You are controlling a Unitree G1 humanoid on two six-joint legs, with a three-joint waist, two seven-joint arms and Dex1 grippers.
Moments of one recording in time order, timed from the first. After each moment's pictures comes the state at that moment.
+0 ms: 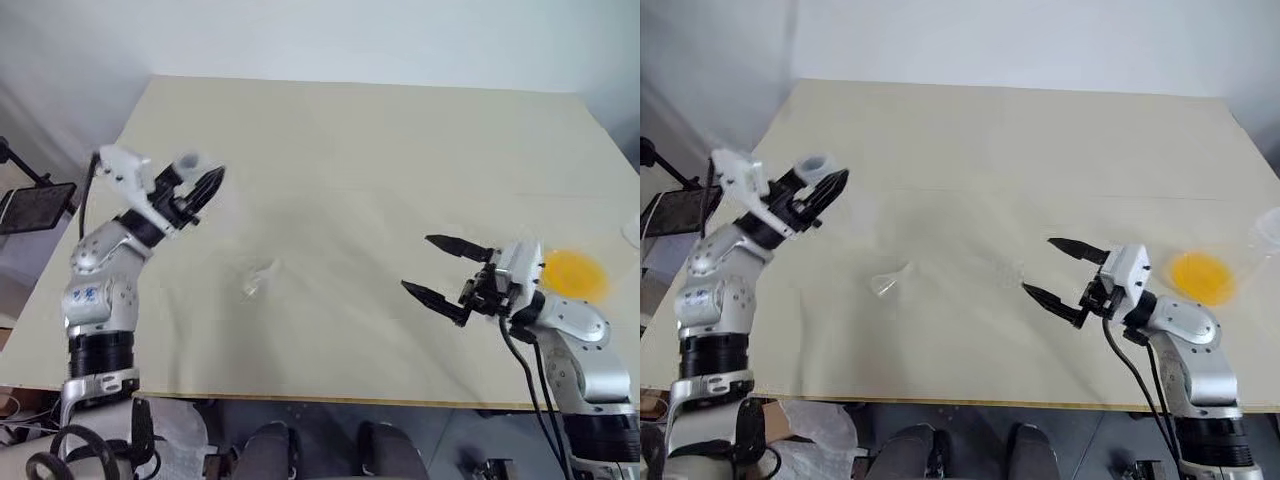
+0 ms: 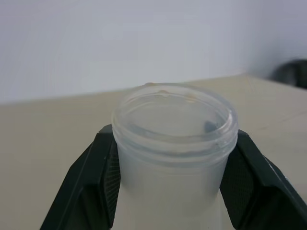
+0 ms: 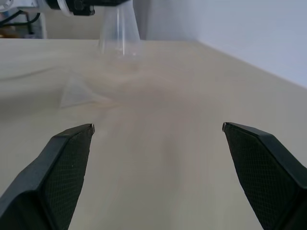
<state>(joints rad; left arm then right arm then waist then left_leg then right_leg) -0.66 0.47 0.22 0.13 -0.49 0.24 -0.69 -0.09 -0.60 -0.23 -0.22 0.50 0.02 0.98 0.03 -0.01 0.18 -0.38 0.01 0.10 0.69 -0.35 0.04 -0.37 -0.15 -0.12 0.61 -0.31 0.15</state>
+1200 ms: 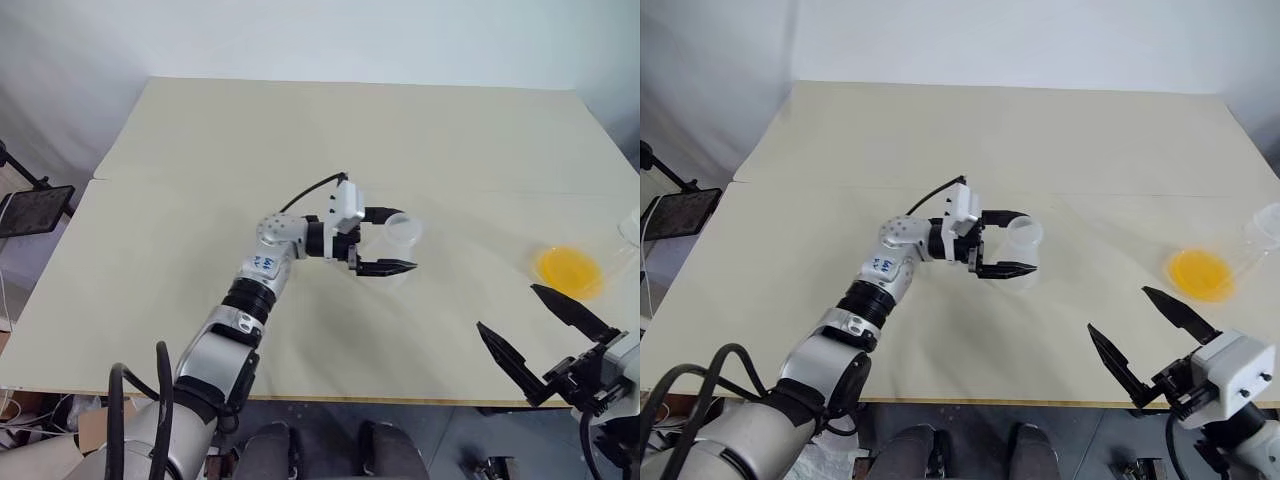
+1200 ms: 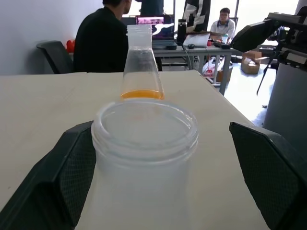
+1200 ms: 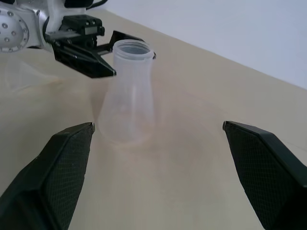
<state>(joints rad) -1.01 0.10 -0.11 0.77 -0.27 -0.11 -1.24 0.56 -0.46 -0.55 -0.76 0.57 0.09 0.71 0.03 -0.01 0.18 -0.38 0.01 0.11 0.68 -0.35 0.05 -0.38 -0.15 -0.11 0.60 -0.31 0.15</state>
